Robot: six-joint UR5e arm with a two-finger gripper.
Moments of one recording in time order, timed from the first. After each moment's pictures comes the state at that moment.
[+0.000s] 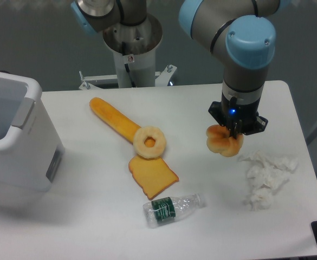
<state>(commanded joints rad) 2.60 -1.87 -1.33 -1.37 1.64 1.11</state>
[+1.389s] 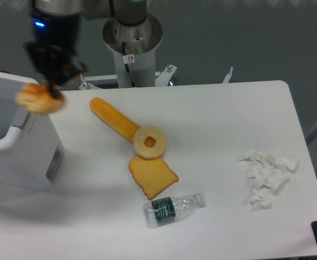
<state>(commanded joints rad) 2.01 -1.58 -1.44 -1.32 1.21 0.59</state>
